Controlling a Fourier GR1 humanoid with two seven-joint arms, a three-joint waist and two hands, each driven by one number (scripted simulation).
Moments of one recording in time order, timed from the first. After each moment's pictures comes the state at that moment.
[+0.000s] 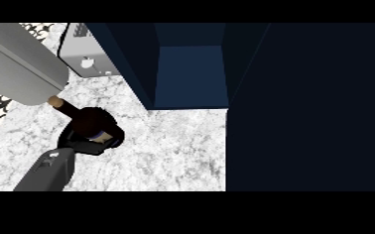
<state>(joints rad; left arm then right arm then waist) -0.50 0.29 0.19 -0.27 0.00 -0.59 -0.74 0.07 -0.06 -0.02 -2.37 -0.24 0.27 0.39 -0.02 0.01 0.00</state>
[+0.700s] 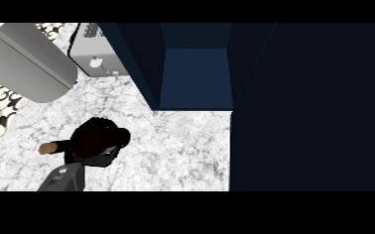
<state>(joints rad) -0.38 0.21 0.23 -0.38 0.07 -0.44 -0.89 0.07 -0.07 -0.05 -2.35 -0.24 0.26 0.39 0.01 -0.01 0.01</state>
